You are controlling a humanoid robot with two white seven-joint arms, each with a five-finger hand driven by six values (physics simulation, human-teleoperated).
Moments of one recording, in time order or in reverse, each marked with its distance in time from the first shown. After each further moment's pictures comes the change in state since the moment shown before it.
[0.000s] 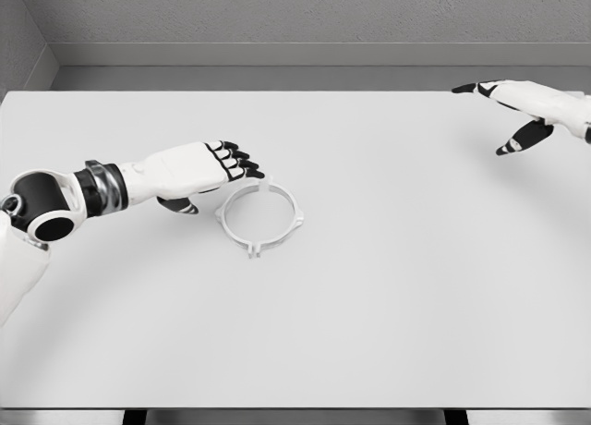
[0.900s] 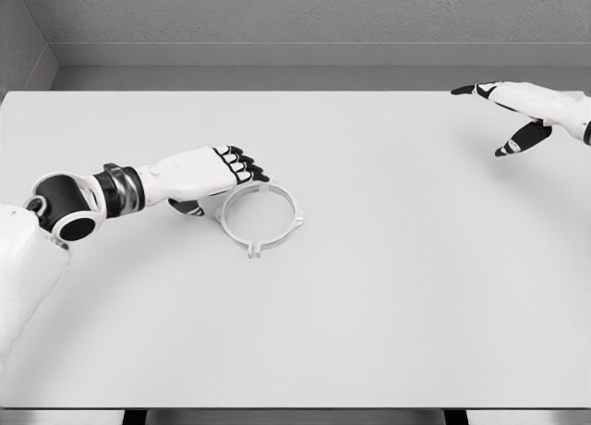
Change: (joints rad) left arm -0.011 -0.069 0.000 0.073 -0.106 0.000 0.001; right arm 0.002 0.003 0.000 0.003 0.003 0.000 0.000
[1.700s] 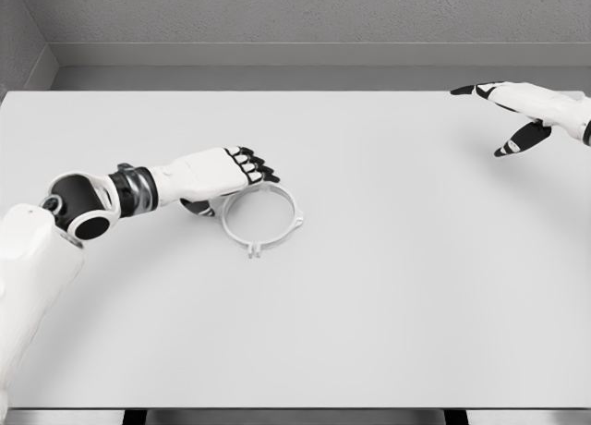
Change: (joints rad) left arm -0.009 -0.042 -0.008 0.019 -0.017 0.000 0.001; right arm 0.002 0.001 -0.001 -0.001 0.000 0.000 0.000
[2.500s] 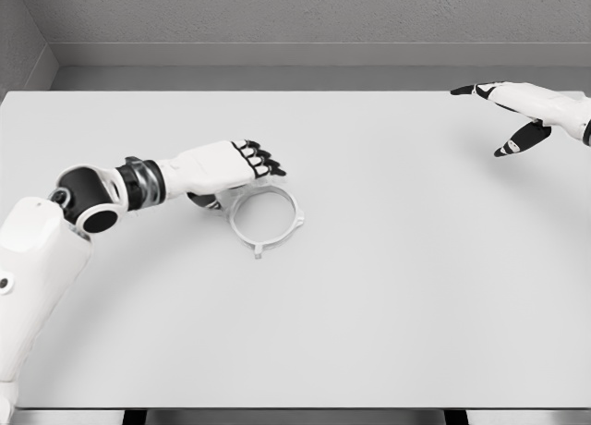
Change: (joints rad) left arm -0.038 -0.021 -0.003 0.016 -0.029 0.000 0.000; right arm 0.000 0.000 0.000 0.000 0.000 0.000 0.000
